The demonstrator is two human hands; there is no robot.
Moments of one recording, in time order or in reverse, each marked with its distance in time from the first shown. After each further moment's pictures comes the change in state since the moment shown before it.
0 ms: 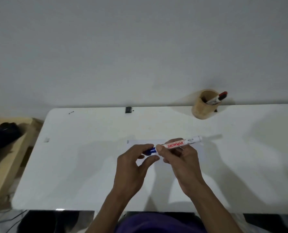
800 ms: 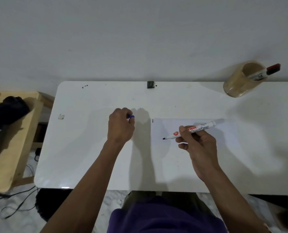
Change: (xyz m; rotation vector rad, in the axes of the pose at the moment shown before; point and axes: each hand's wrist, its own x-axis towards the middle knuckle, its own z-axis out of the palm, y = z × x) left_hand 0.078 -0.135 -0.055 0.362 -0.018 -0.305; right_hand 0.016 0.045 0.049 0.076 0.137 0.059
